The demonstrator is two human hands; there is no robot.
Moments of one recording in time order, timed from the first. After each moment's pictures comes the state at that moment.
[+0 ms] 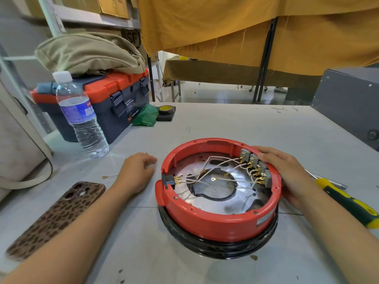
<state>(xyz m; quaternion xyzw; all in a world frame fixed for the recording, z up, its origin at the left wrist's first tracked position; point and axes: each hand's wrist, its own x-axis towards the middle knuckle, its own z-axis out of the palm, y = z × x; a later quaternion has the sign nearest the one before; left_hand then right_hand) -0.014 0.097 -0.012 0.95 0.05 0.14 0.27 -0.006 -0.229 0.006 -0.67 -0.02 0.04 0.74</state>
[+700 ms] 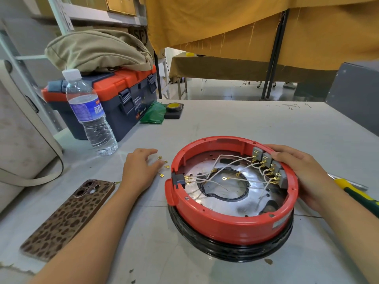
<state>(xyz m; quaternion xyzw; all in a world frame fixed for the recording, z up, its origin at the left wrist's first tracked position) -0.011 0.104 -0.019 0.93 0.10 0.20 0.30 -0.004 -0.231 0.004 -0.67 -0.03 0.04 0.74</state>
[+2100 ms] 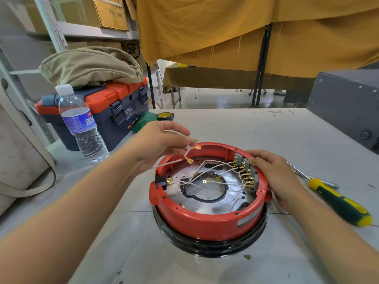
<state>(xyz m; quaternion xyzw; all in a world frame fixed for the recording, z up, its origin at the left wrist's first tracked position) -0.034 0.026 0.098 0.75 -0.04 -0.01 0.66 -0.012 -0.220 0.008 -0.74 -0.01 -0.05 0.67</state>
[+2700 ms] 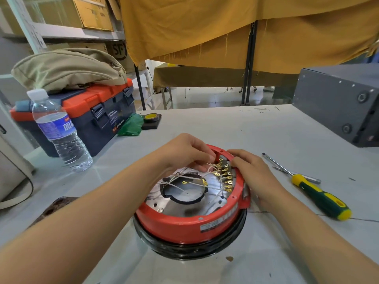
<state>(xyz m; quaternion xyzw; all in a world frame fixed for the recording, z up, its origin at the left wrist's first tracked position) -0.002 -0.041 0.072 0.82 -0.08 -0.12 0.55 -0.010 -0.217 0.006 -0.79 -0.01 -0.03 0.62</state>
